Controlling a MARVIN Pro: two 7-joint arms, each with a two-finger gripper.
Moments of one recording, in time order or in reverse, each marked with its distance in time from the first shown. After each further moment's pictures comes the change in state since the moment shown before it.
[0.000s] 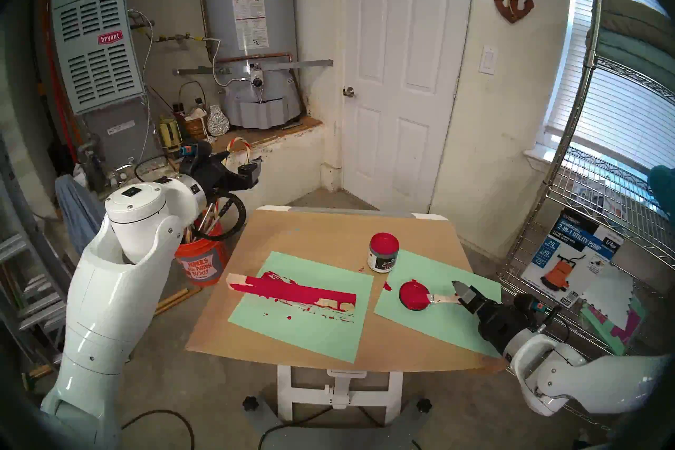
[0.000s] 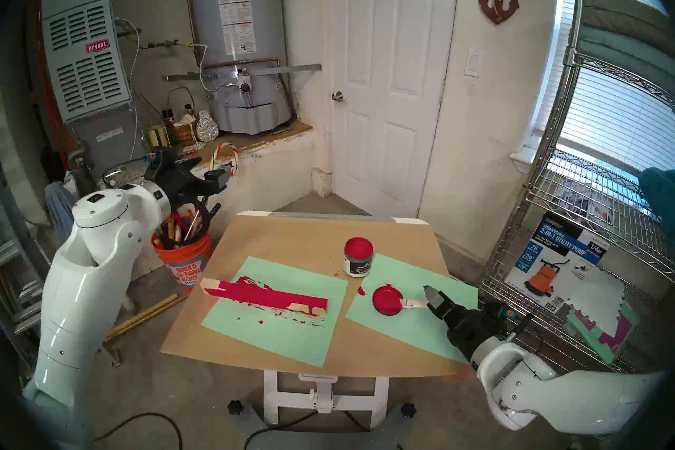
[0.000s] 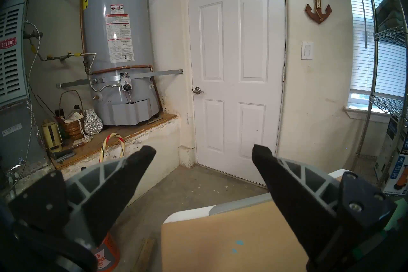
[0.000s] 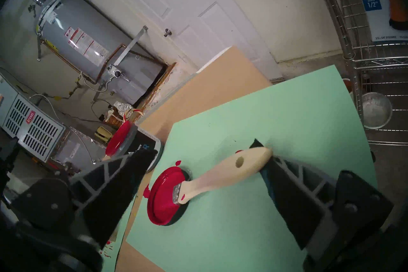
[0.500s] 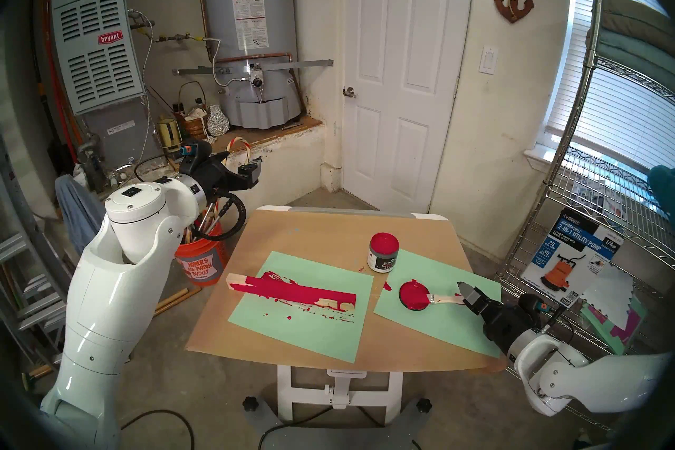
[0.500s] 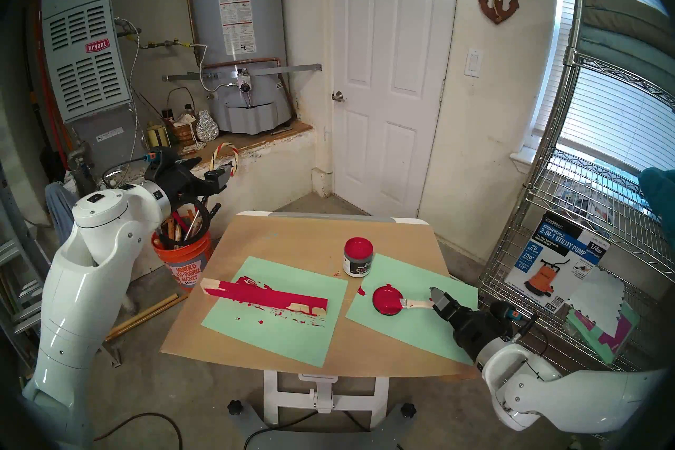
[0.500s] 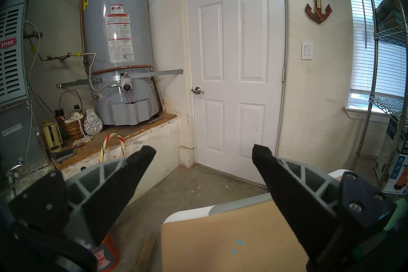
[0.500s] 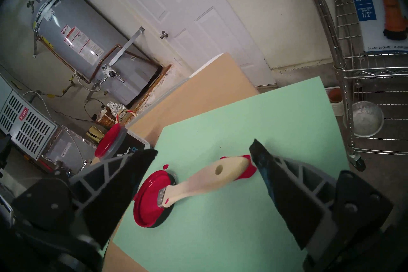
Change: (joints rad) left arm 0.000 0.002 0.001 0.000 -0.002 0.000 0.001; right arm -0.031 0.038 0.008 0.015 -0.011 -0.044 -0.022
